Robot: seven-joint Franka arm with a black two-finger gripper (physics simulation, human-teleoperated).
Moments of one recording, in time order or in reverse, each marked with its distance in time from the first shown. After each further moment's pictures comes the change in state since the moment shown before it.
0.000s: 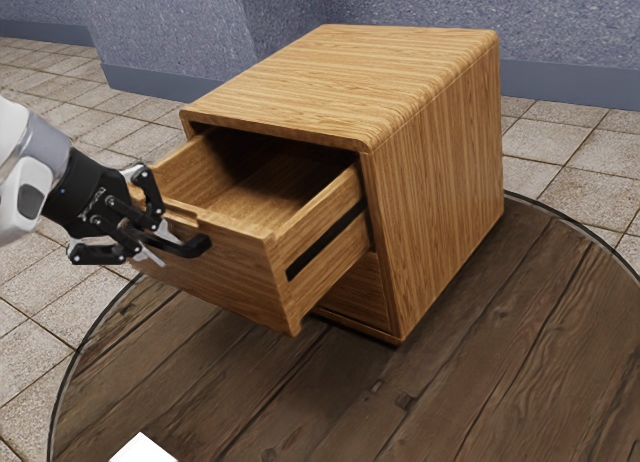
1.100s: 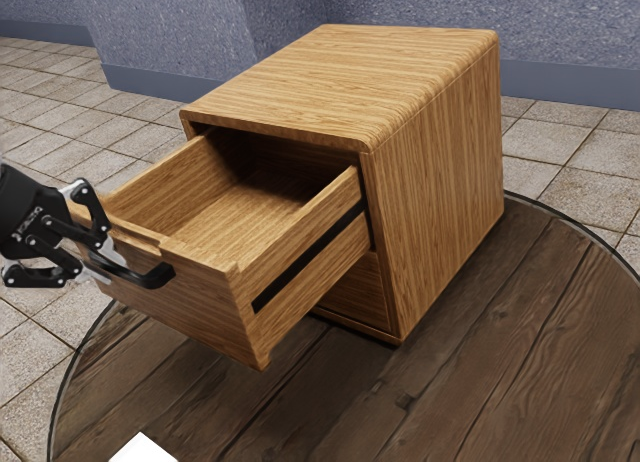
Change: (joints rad) arm 0.002 -0.155 0.056 -0.030 0.047 -0.155 0.004
